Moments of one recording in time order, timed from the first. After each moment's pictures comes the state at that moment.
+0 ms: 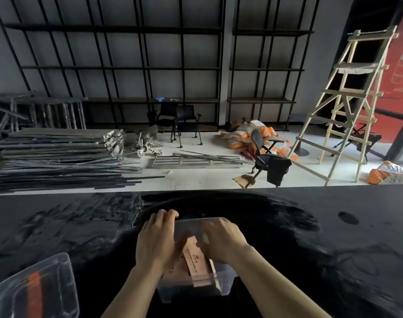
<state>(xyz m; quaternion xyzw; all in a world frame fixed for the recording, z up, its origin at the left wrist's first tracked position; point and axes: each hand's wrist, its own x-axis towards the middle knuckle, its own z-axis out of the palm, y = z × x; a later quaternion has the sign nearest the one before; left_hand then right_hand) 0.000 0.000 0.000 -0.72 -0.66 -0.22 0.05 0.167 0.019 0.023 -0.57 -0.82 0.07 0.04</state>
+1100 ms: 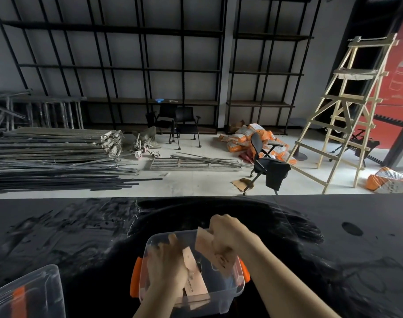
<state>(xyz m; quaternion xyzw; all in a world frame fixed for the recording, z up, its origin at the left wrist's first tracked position) 0.035 0.012 -0.013 -0.61 -0.78 -0.01 -0.08 0.173 0.056 0.065 -0.65 -0.73 0.21 -0.05</state>
